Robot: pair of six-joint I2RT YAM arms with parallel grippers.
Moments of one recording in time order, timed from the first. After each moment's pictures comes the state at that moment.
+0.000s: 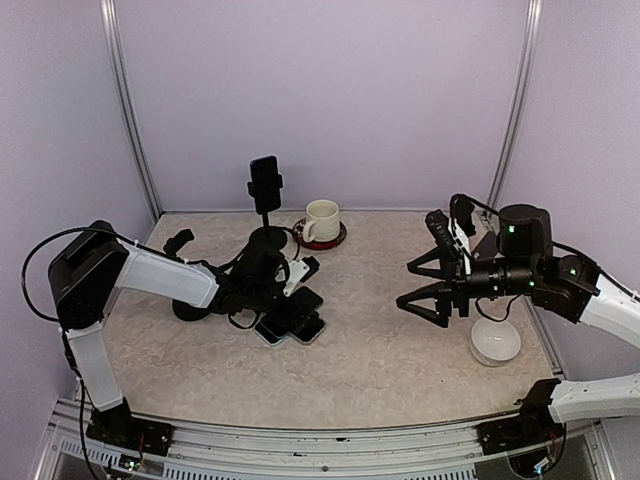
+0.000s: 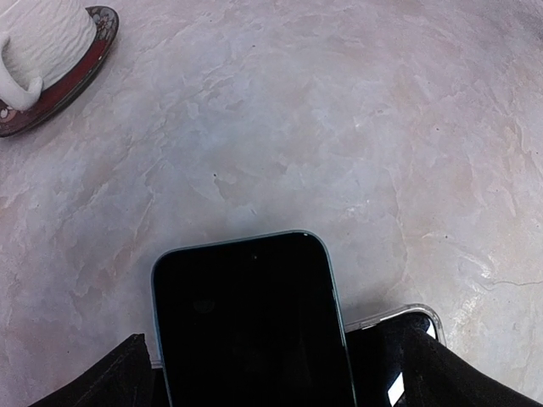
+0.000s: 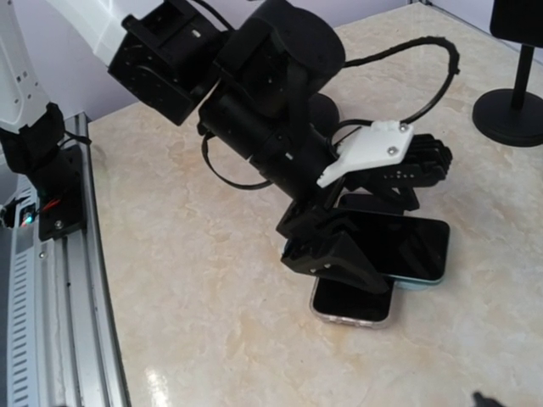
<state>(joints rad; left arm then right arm) -0.79 1.86 1.01 0.12 0.05 0.12 0.73 0.92 0.83 -0.29 -0.50 -0.02</state>
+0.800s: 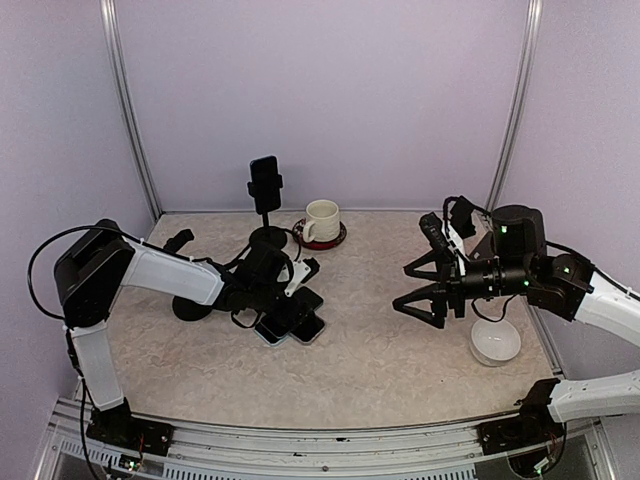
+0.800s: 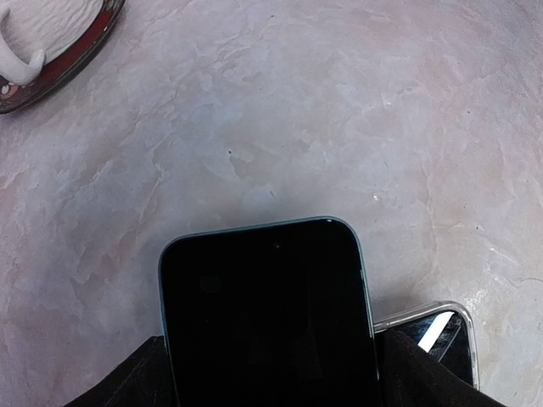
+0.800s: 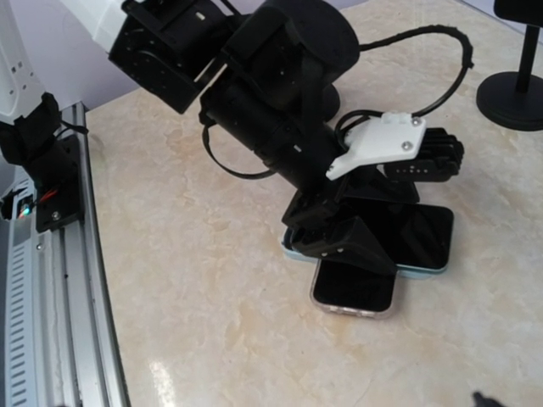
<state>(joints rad) -0.79 1.90 1.06 0.05 0.00 0.11 0.73 0.95 0.83 -0.29 -0.50 -0.02</state>
